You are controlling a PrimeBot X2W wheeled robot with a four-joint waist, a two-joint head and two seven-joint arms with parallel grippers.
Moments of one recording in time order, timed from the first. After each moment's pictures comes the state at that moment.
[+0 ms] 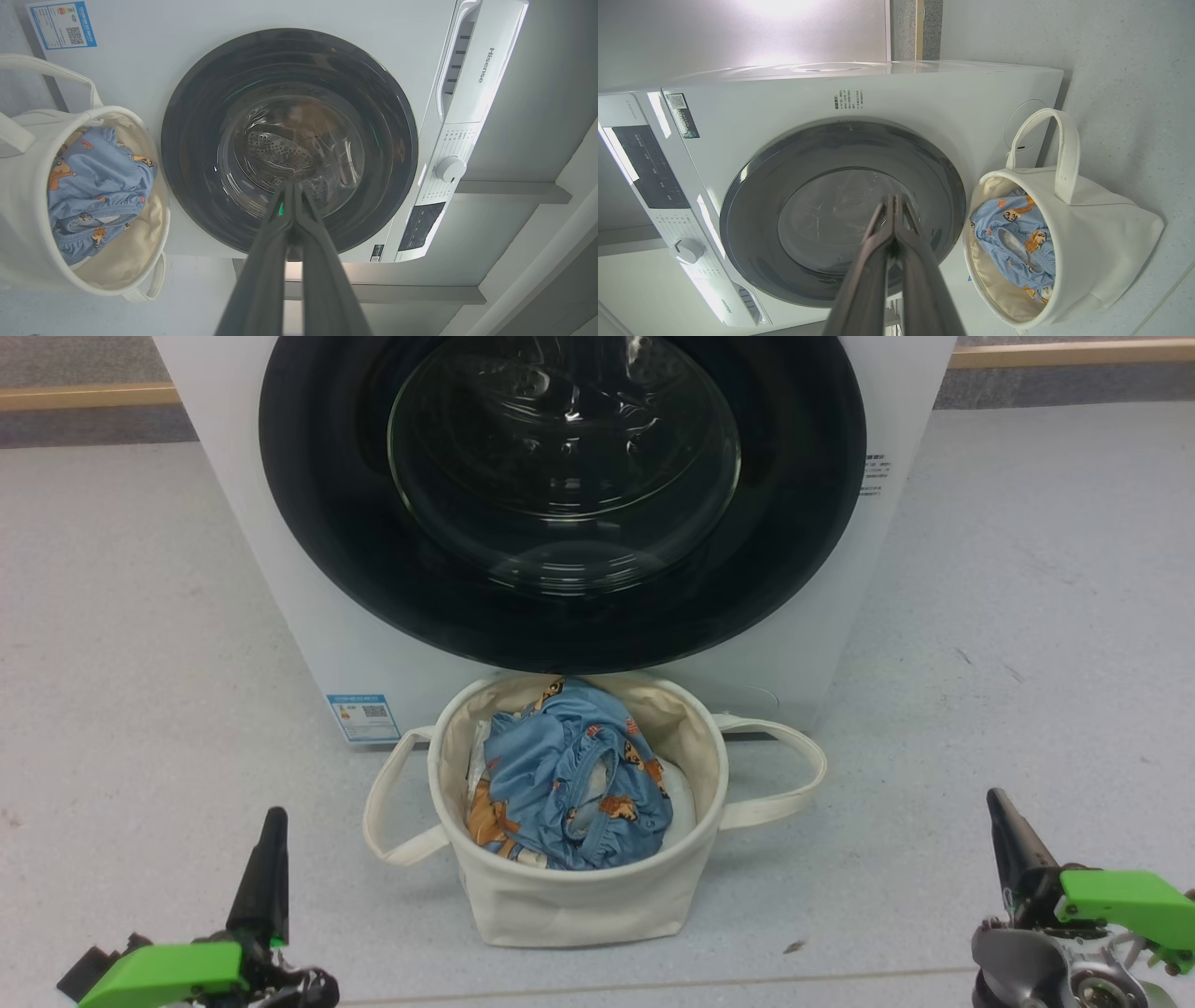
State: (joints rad) left arm -0.08 0.05 0.08 0.24 -1.62 -0.09 0.10; right arm -0.09 -0.21 0.10 0.25 1.80 0.13 -0.07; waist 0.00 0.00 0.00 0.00
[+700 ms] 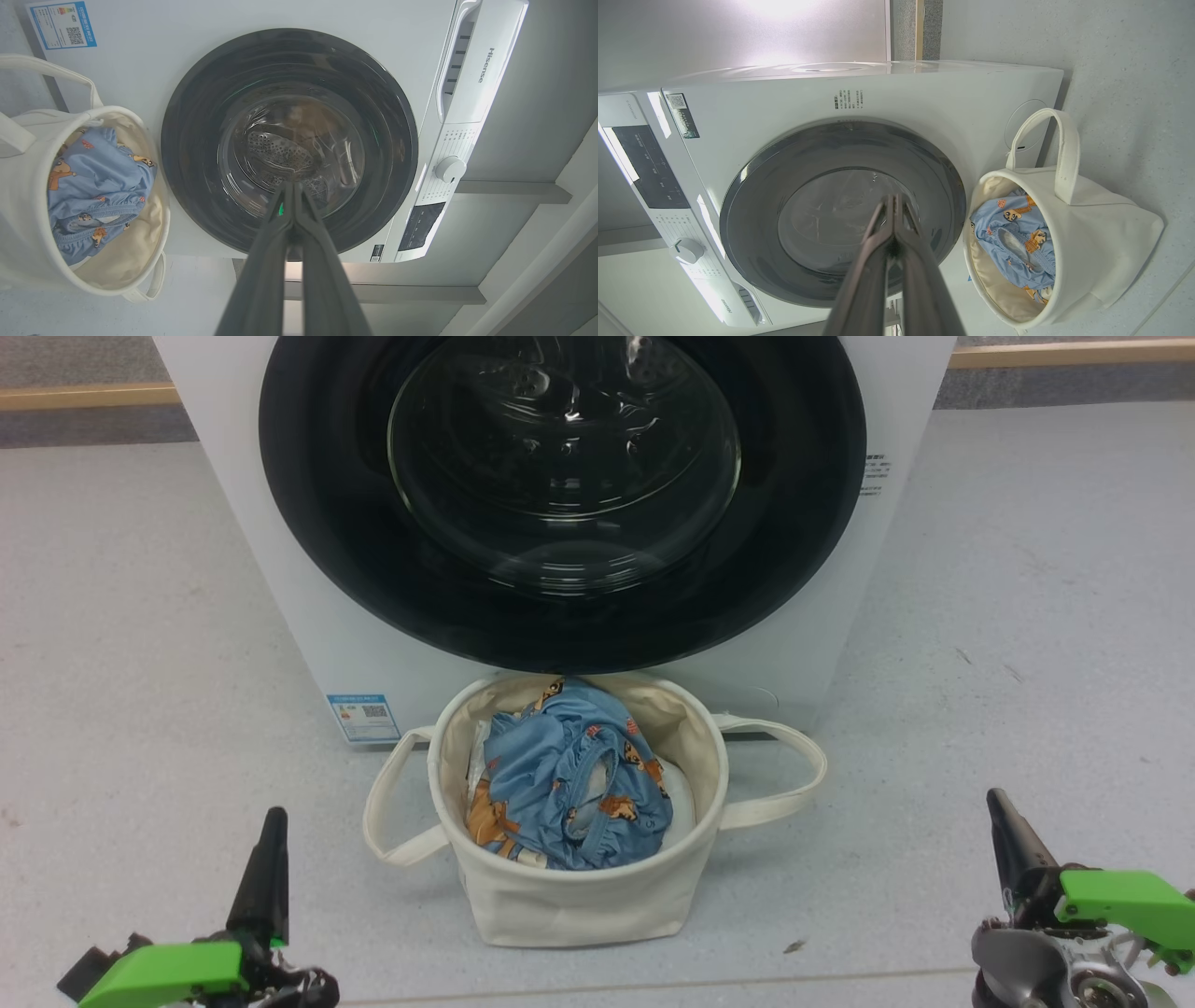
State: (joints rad) left arm -0.08 0.05 0.08 0.24 -1.62 -0.09 0.10; right arm -0.09 -0.21 0.10 0.25 1.80 0.13 -0.07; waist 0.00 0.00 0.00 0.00
